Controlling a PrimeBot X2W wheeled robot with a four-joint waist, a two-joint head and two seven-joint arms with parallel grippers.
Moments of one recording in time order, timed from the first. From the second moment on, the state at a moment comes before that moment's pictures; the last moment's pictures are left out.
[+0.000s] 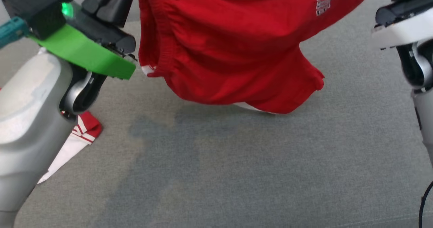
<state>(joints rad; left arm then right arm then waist) -0.99 0.53 -0.76 0.16 -0.84 -0.13 -0.26 -0.81 -0.34 0.15 0.14 0.30 0.13 -0.16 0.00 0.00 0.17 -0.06</state>
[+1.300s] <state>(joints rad) -0.42 0.22 -0.46 0.35 -0.72 -0.13 -0.26 -0.59 -0.23 0.17 0.62 0.45 0.13 -0.26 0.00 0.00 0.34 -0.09</state>
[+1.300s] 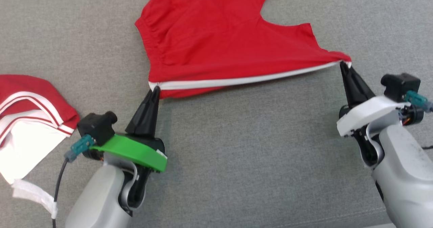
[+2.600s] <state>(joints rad) -0.09 0.11 -0.40 0.24 -0.64 -0.13 -0.26 -0.32 -0.24 0.12 0.44 0.48 0.13 -0.26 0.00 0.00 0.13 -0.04</state>
